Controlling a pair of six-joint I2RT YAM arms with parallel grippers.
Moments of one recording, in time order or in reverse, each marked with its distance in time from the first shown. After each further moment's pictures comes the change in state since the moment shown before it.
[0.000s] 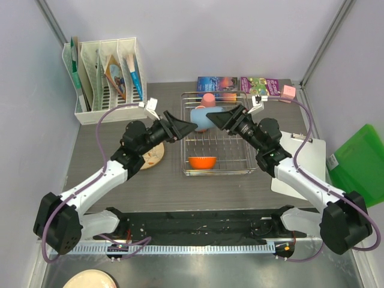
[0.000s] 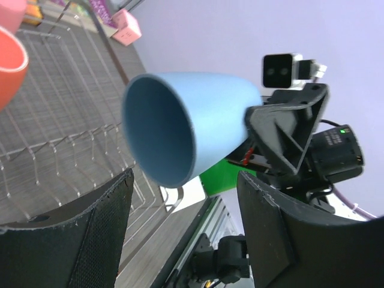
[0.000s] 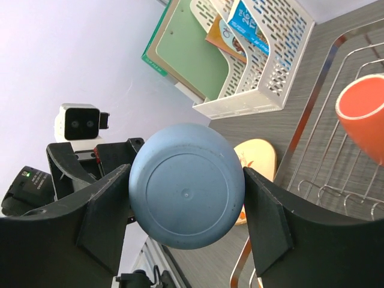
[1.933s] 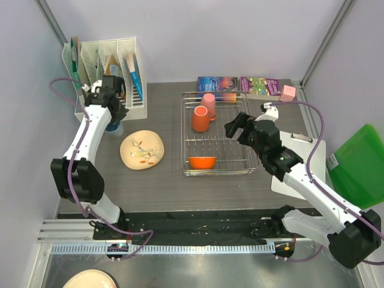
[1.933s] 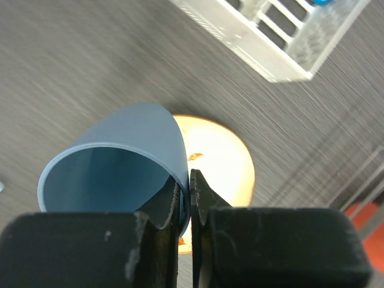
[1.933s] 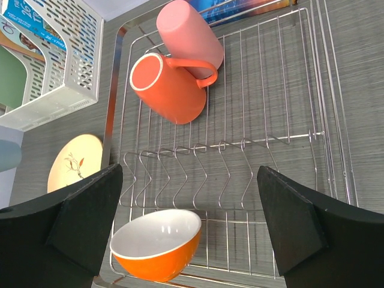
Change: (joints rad) left arm 0.463 0.451 0.808 -1.331 -0.689 0.216; right arm 0.056 -0.138 0.096 -0.681 0.523 -0.305
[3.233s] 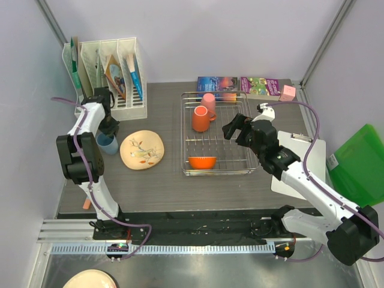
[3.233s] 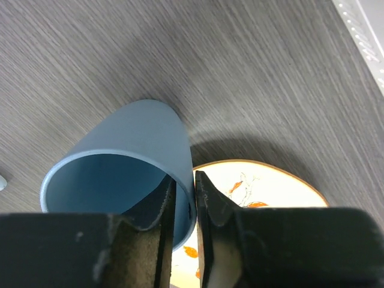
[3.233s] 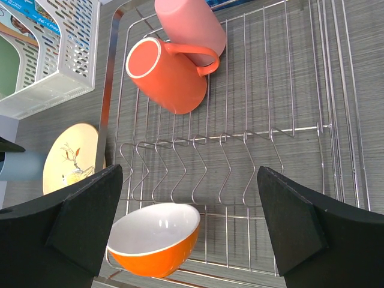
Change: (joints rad) left arm 0.216 0.269 -0.027 -0.027 0.107 -0.040; right arm 0.000 0.031 -0.010 0.005 -0.037 -0.001
